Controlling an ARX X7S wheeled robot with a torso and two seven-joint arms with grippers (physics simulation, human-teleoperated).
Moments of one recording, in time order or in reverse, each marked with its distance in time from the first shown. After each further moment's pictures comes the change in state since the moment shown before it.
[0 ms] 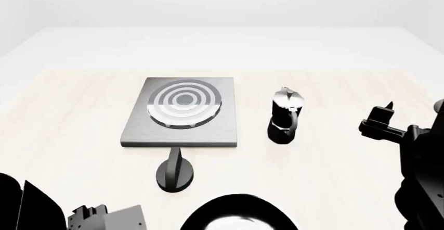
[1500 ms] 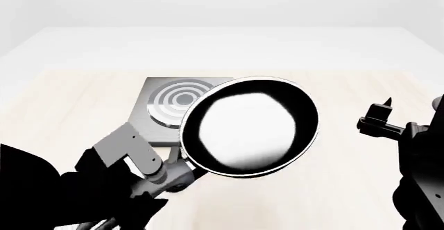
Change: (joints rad) left arm -0.160 -0.045 -0.097 -0.109 -0.390 0.382 -0.241; right arm 0.001 0.010 -0.026 -0.023 0.010 -0.009 0.021
